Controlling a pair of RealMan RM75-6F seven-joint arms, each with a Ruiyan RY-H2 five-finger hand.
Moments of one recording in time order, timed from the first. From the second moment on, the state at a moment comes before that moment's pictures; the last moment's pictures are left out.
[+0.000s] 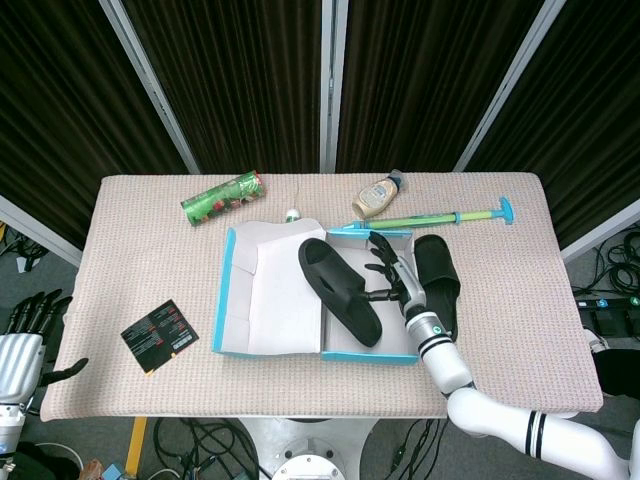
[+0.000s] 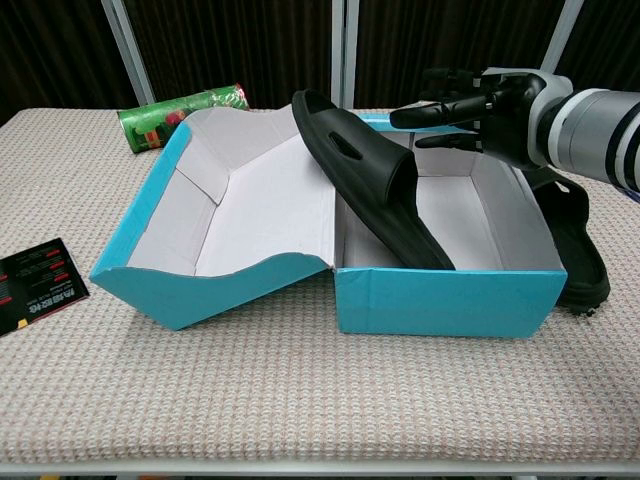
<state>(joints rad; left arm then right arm) -0.05 -1.22 -0.02 -1.42 1.55 1.54 -0.15 0.61 -1.56 0.50 -1.74 -0.66 0.84 0.35</state>
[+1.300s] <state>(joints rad) -0.04 -1.18 -0.02 -1.49 1.53 1.54 -0.10 0.98 -1.46 0.24 -1.41 -1.27 0.66 -0.19</state>
